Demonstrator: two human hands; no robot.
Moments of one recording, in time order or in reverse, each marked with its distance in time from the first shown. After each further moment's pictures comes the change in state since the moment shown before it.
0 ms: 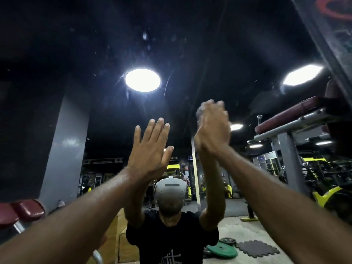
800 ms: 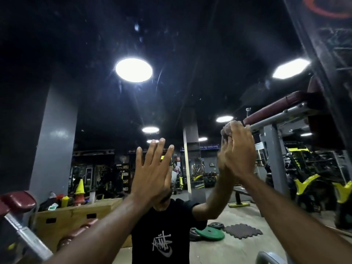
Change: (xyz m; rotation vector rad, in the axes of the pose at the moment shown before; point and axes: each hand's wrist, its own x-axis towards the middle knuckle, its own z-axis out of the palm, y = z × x) left_hand -0.074 0.050 0.022 0.002 0.001 0.023; right_hand -0.072 0.101 -0.051 -0.017 -0.009 0.060
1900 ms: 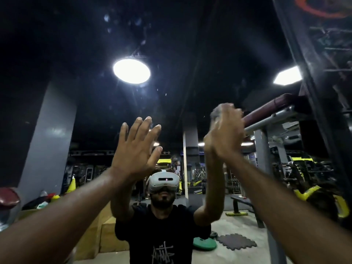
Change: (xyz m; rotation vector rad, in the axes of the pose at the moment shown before) left_hand 0.081 0.063 0.010 0.022 0.064 -0.025; right_hand 0.072 0.057 -0.017 0.021 0.157 -0.039
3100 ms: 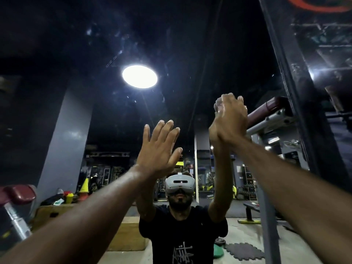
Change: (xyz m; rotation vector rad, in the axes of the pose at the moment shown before) left_hand 0.069 0.145 0.029 -0.001 -0.021 0.039; right_hand 0.098 0.098 -0.029 -0.024 -0.096 -0.041
